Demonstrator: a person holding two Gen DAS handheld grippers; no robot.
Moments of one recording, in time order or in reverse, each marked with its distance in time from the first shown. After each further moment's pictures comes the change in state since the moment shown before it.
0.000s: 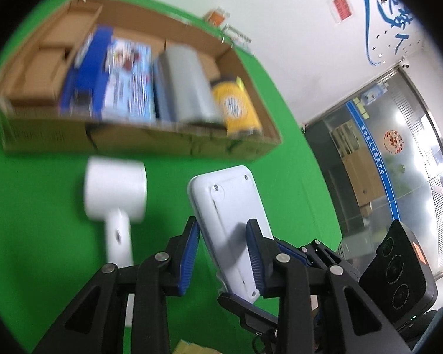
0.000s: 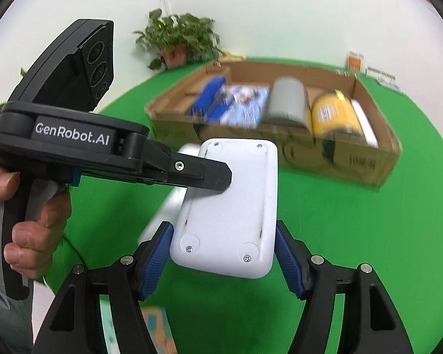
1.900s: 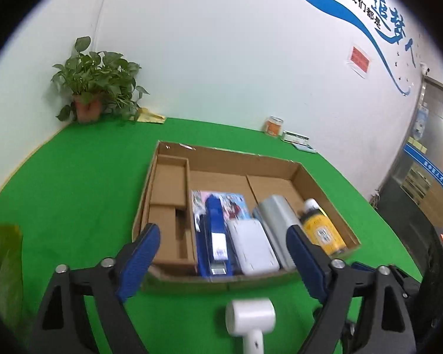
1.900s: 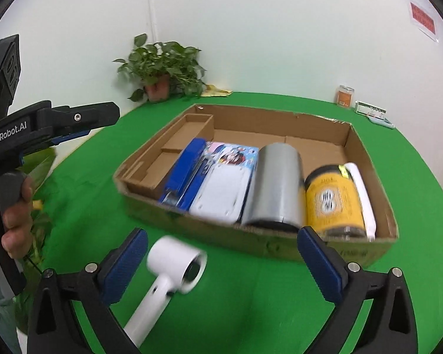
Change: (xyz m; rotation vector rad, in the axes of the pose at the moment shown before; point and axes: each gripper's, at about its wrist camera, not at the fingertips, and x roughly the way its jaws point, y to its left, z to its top) left arm -0.092 0.007 0.034 0.189 -0.497 0.428; right arm 0.054 -0.013 0.090 -0.003 -0.121 -0.077
